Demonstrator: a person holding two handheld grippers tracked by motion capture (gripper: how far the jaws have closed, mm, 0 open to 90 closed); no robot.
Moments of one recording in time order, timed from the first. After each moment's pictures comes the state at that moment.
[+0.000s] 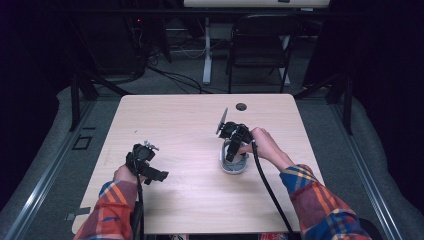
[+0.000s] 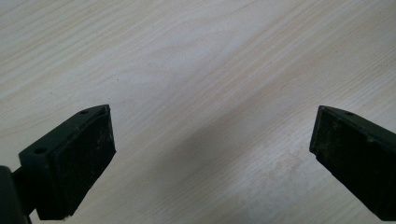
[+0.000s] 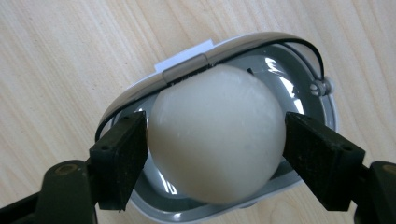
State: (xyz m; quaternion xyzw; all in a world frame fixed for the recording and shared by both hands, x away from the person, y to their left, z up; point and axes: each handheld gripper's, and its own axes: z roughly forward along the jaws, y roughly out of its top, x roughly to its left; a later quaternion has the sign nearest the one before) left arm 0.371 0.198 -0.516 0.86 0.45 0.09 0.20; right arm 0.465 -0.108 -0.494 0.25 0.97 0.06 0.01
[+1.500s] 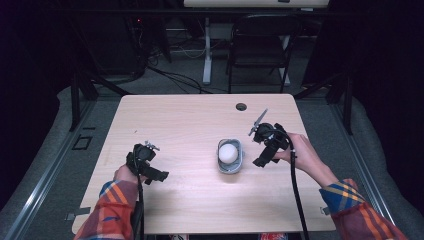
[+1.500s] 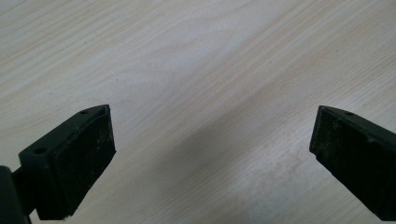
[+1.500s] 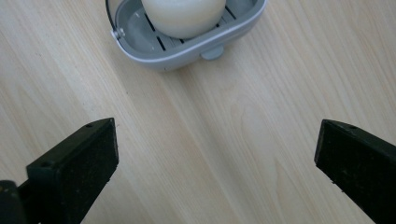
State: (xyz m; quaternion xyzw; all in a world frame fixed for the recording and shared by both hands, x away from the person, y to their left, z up) left arm 0.371 0.197 -0.516 0.86 0.45 0.09 0.20; right arm 0.403 -0.196 -0.442 0.26 0.95 0.12 0.09
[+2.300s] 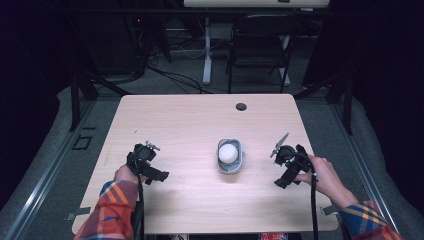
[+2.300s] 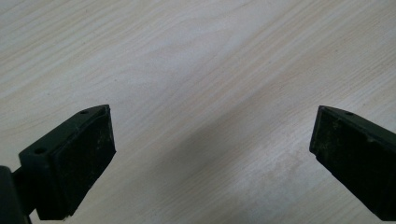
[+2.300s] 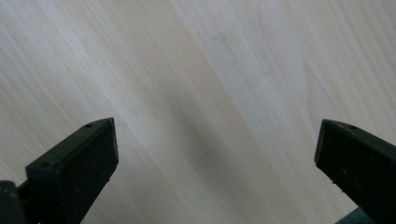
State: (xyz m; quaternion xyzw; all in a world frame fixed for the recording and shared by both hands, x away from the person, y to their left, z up) left arm 0.372 0.196 -0.516 0.87 0.45 0.09 0.20; right arm 0.362 -0.256 -0.494 0.29 0.95 0.08 0.09
